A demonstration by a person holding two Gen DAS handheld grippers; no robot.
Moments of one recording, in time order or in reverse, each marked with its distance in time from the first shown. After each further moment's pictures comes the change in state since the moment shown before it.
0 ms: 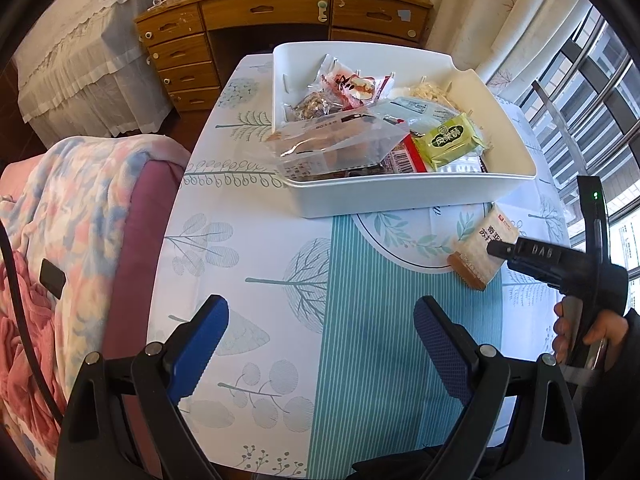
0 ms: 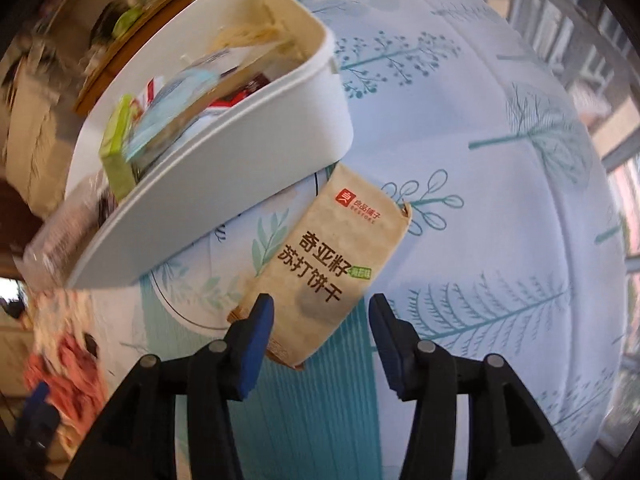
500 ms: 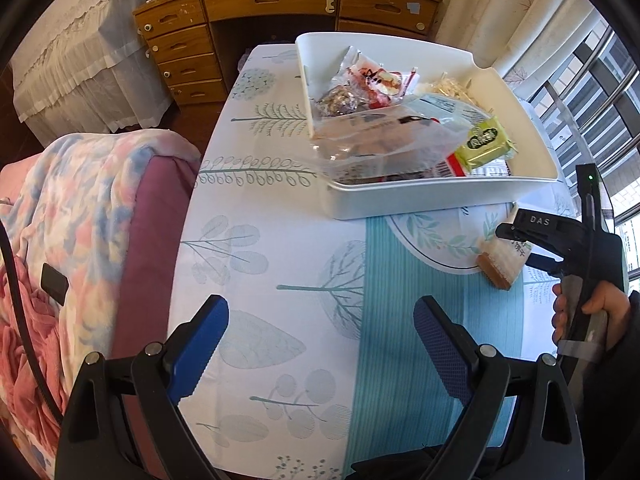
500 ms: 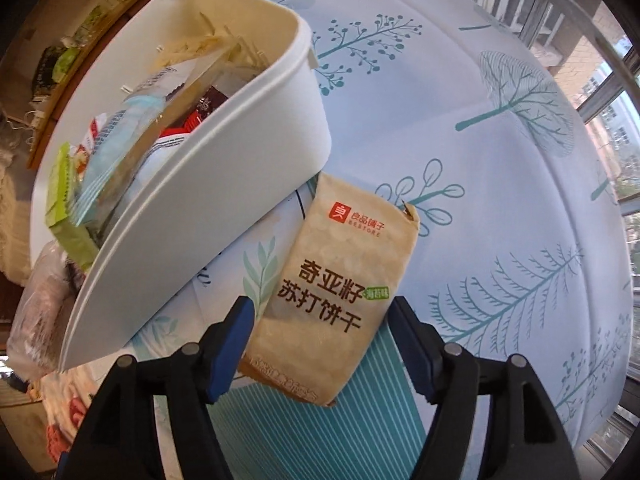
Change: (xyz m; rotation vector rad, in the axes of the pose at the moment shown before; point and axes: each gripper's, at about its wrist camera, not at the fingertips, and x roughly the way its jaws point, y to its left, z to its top) left arm 0.016 0.038 0.014 0.014 0.036 -0.004; right arm 0.037 0.042 0.027 0.168 -0.013 -0.199
